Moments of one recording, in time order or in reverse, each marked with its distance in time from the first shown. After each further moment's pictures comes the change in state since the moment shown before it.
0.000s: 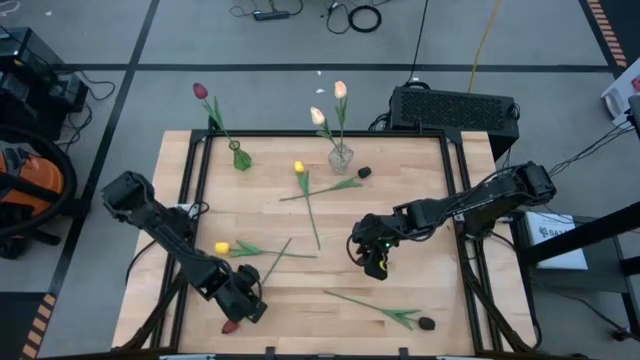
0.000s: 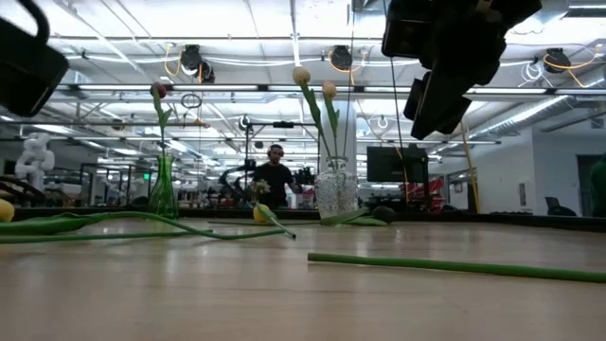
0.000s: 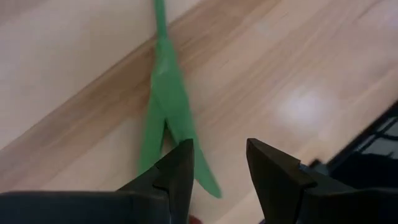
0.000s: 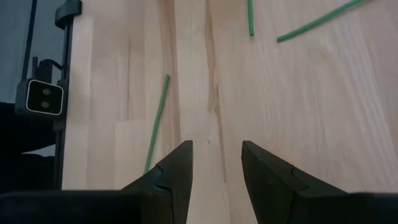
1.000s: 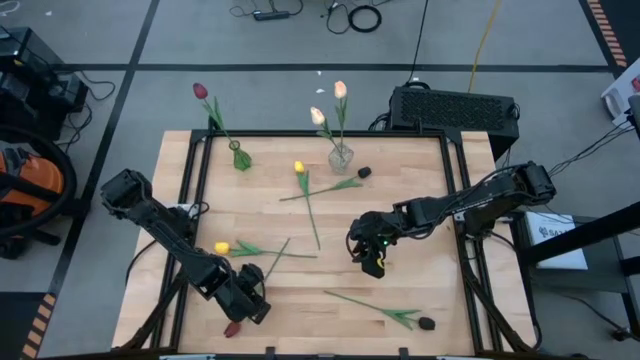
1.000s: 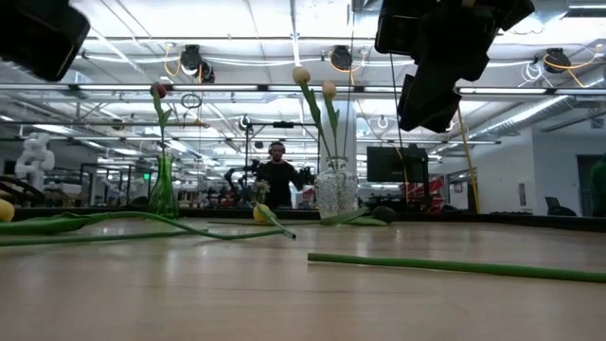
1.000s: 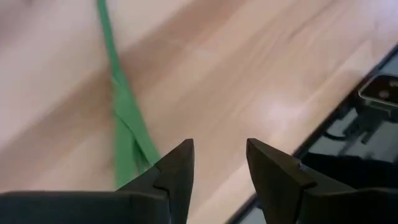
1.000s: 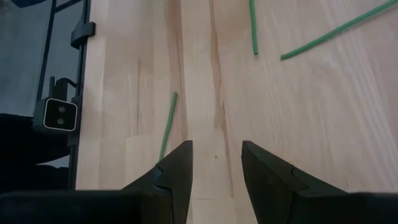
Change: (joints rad) left arm 0.015 -0.032 0.067 -0.040 -0.068 0.058; right arm -0.022 0.000 0.000 0.056 -0.027 0.018
